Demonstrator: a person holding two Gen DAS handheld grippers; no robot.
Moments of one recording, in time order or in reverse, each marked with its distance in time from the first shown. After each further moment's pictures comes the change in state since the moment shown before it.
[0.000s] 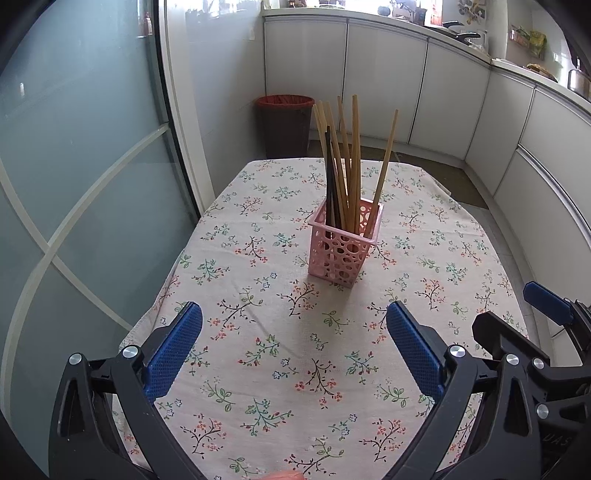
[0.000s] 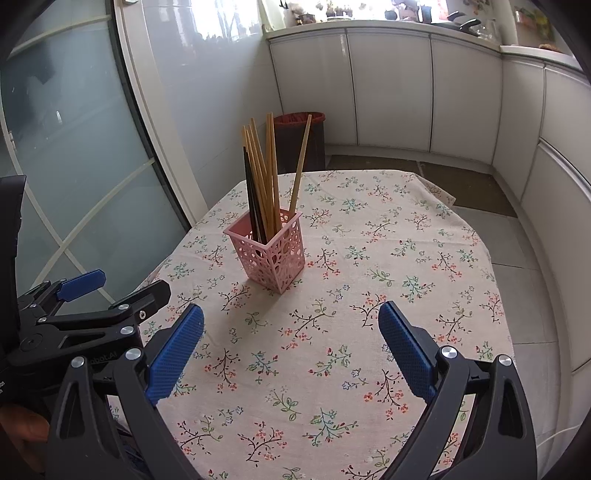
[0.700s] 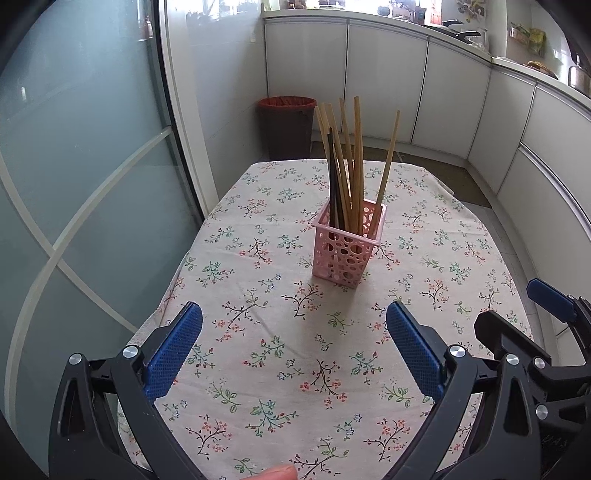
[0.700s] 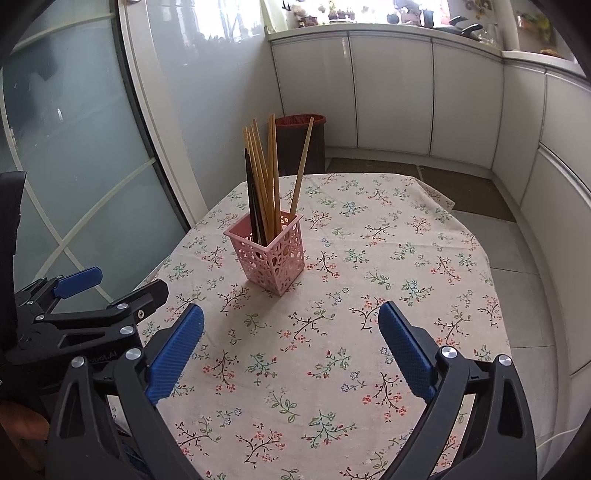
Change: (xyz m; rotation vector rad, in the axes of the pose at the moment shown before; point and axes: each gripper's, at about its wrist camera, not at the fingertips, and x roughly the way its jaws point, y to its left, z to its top) left arm -0.001 0.000 0.001 0.010 -0.006 0.016; right arm -0.001 0.001 0.000 -0.010 -0.007 -0.007
